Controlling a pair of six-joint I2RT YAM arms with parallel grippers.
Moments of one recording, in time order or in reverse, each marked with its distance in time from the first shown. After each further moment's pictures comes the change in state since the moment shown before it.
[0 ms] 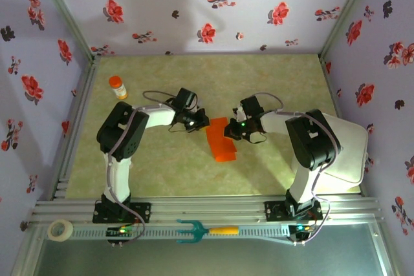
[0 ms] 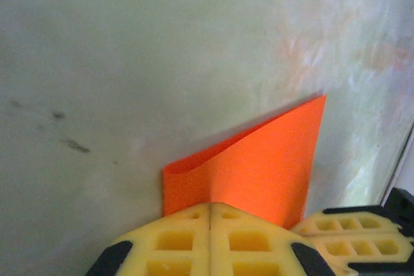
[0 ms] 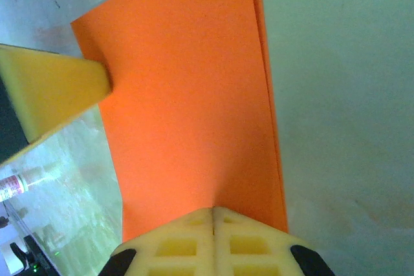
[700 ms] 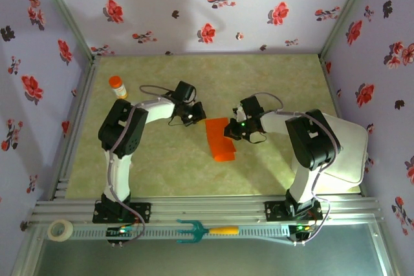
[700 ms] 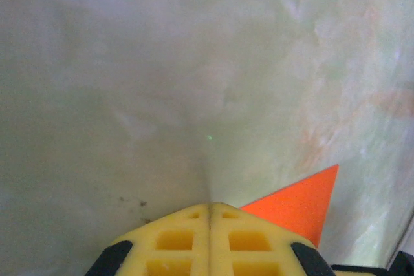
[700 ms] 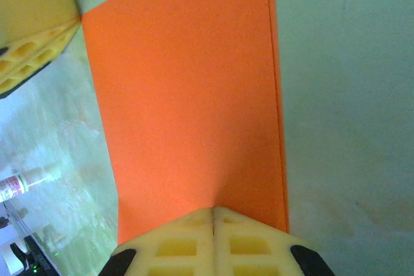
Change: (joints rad) left arm 0.032 0.043 0.123 -0.124 -0.096 -0.018; right arm 0.000 0.001 0.000 0.004 0.000 0.000
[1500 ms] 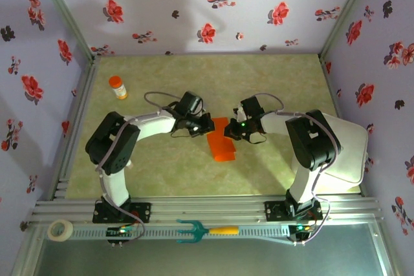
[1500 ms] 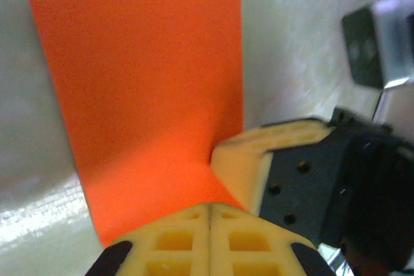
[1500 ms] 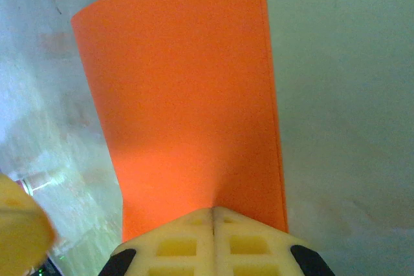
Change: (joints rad) left arm -0.154 -0.221 -0.226 0.108 0.069 -0.029; right arm 0.000 -0.005 -0.014 0.023 0.001 0.027
